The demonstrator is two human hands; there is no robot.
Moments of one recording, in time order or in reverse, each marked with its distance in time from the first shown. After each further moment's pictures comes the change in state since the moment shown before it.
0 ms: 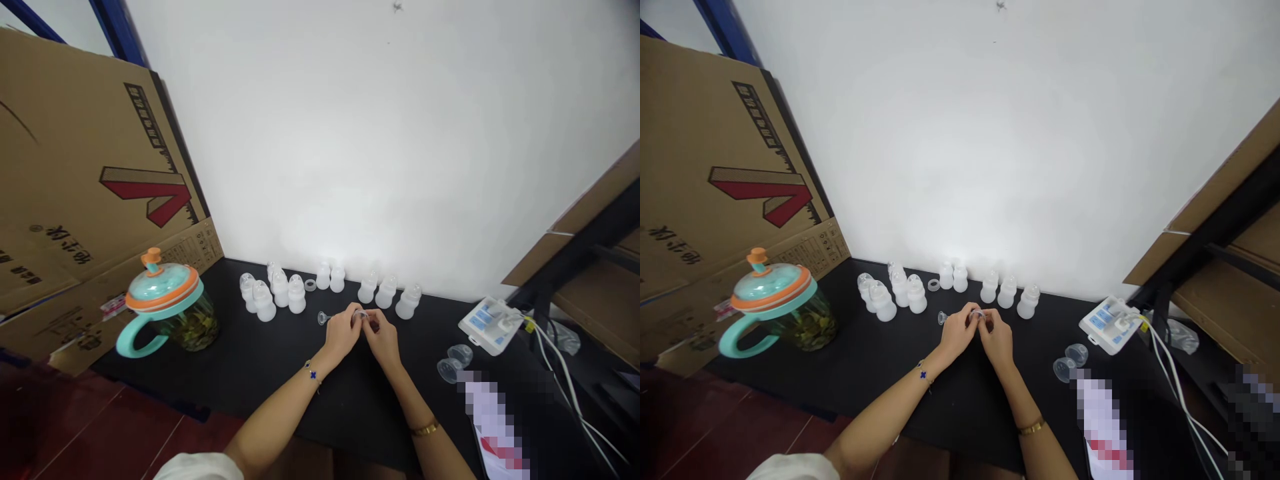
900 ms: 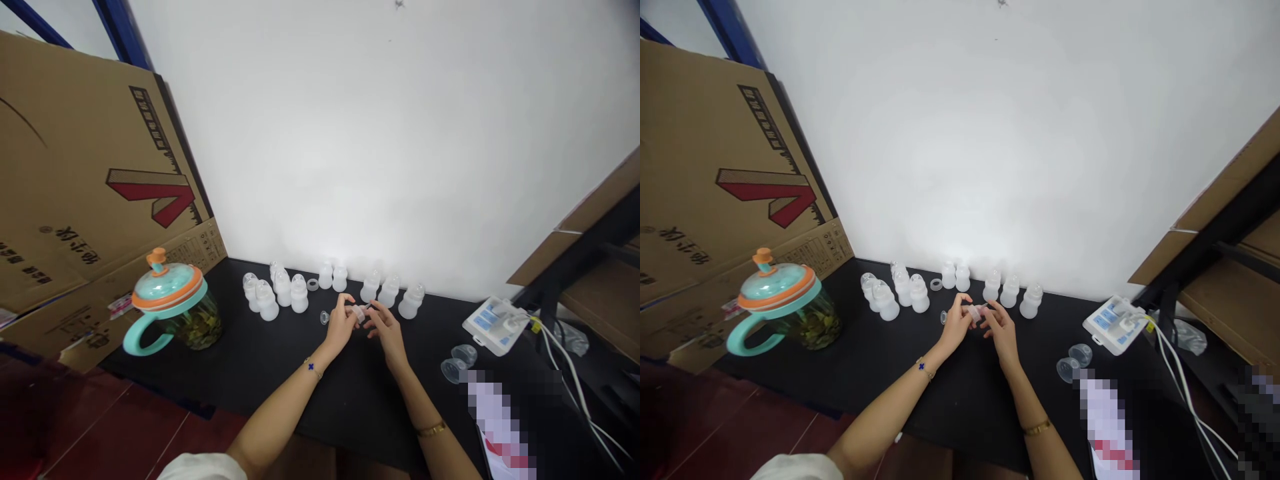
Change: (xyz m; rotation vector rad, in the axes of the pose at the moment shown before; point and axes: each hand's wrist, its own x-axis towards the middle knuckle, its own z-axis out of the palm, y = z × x) left_hand 0.011 -0.014 0.004 -0.705 0.012 -0.115; right_hand 0.006 -0.003 0.002 0.653 -0.016 0.283
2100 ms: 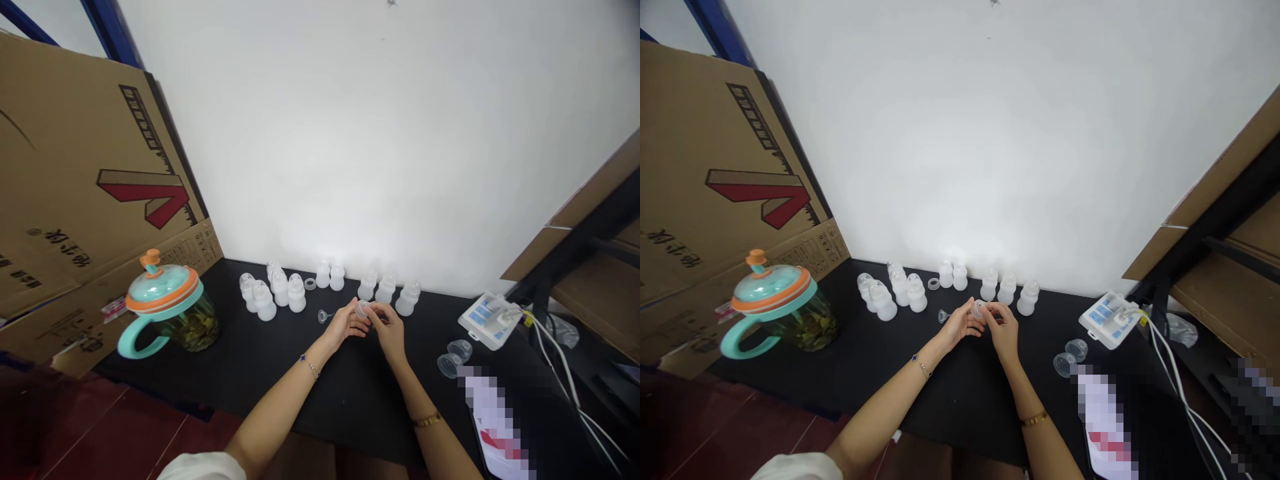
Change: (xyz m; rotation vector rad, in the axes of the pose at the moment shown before) left_hand 0.007 -0.001 0.005 -0.555 -0.301 -0.467; right_hand 0.000 -0.006 -0.007 -0.276 0.116 -0.293
